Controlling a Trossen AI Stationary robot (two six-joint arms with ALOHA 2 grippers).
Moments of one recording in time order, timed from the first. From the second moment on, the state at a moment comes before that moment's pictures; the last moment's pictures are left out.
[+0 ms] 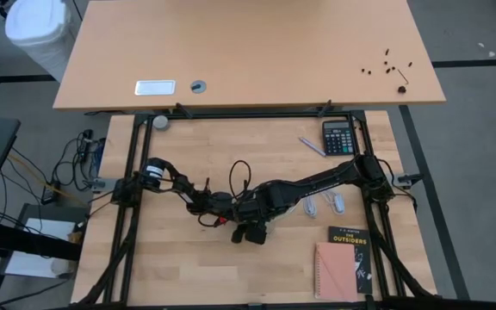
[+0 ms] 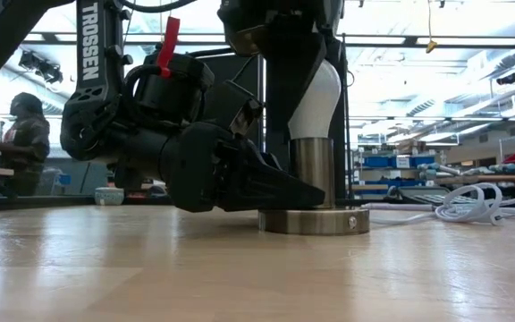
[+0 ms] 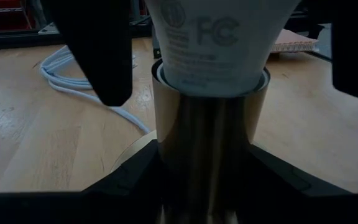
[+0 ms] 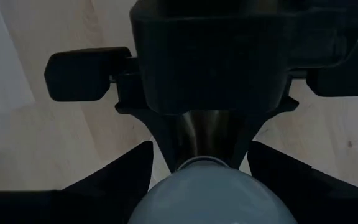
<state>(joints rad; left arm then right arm) -0.13 2.22 0.78 1.24 0.10 0.04 0.24 2.09 1.79 -1.03 0.03 0.56</state>
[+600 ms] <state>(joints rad) -0.12 2.22 0.78 1.24 0.08 0.03 0.20 2.06 1.85 -1.02 0.01 0.53</state>
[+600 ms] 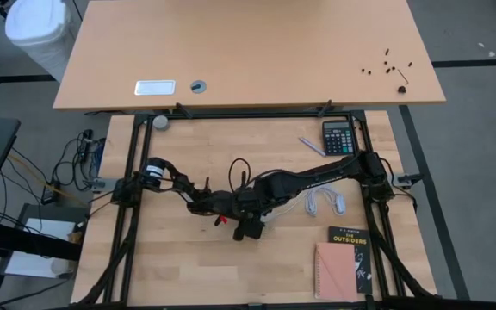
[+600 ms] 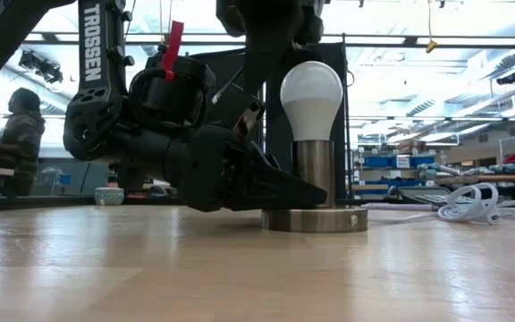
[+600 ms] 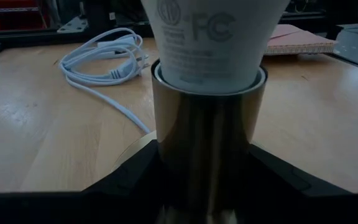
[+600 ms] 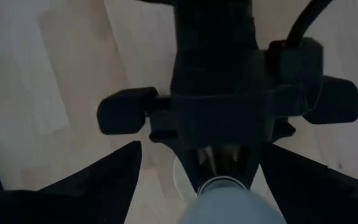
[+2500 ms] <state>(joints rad) -0.12 2.22 0.78 1.24 0.10 0.03 0.25 2.06 1.73 -1.07 0.07 0.54</state>
